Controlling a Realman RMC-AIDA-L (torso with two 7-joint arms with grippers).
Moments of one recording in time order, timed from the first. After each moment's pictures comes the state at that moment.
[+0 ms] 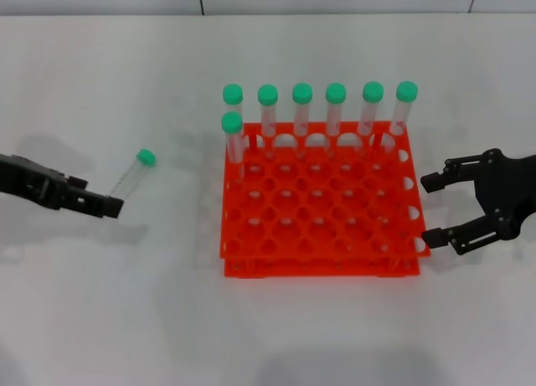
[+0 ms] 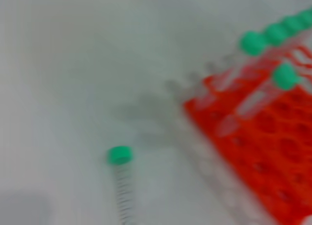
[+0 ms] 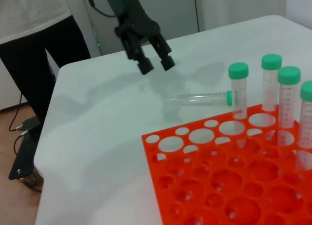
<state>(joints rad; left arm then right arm) -0.54 -2.01 0.75 1.16 2.48 1.79 -2.18 0.60 1.88 -1.11 -0.70 -1.91 -1.60 1.43</state>
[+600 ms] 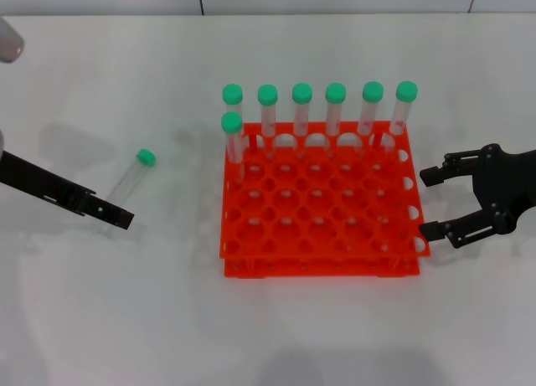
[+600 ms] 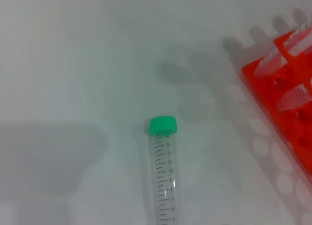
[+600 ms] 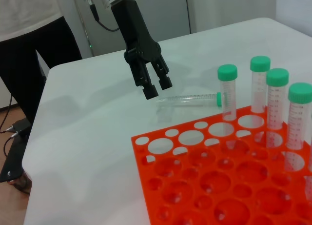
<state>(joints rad) -0.61 -2.03 0.89 1.06 2.64 1.64 -2.35 0.60 1.88 -1.11 -0.70 -1.91 -1.58 1.43</state>
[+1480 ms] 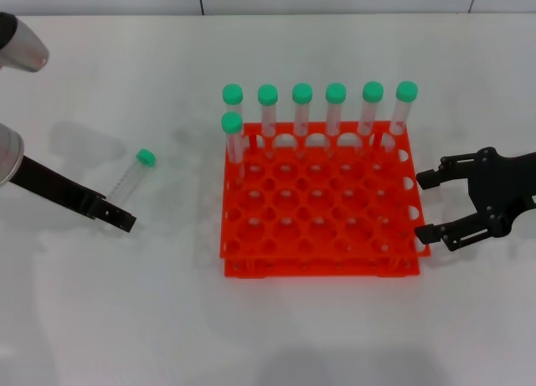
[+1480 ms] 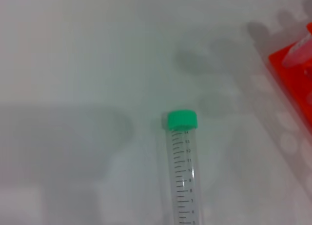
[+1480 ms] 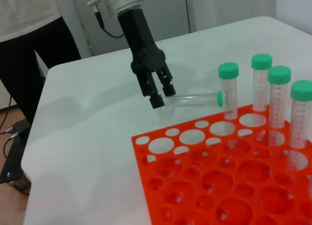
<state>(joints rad) -0.64 -2.05 0.93 1.00 2.71 1.56 -2.39 0.60 1.89 -1.11 -0.70 -1.91 -1.57 1.43</state>
